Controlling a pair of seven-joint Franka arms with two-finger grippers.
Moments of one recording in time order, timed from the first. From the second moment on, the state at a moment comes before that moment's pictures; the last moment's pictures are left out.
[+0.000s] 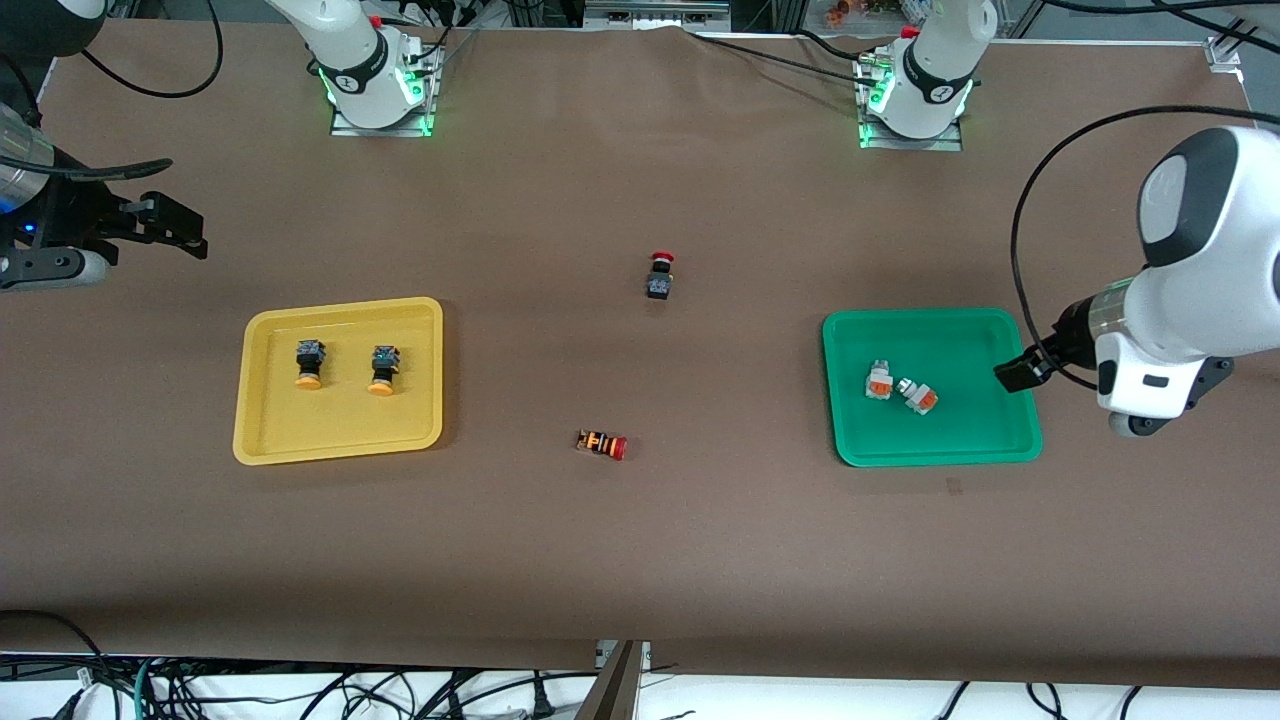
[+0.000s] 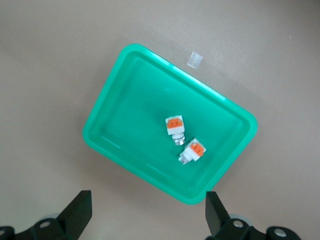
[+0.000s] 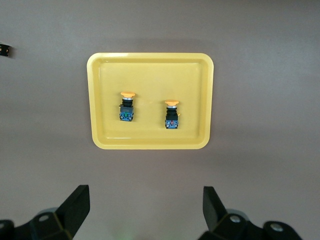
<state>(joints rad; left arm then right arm) 0.16 0.34 -0.27 -1.45 0.07 1.58 -0.68 0.06 0.06 -0.01 -1.56 -0.03 1.55 -0.05</state>
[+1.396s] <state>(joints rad) -0.04 -0.08 0.00 -1.74 0.01 1.65 0.01 0.06 0.07 -0.01 -1.56 -0.03 1.55 -0.05</state>
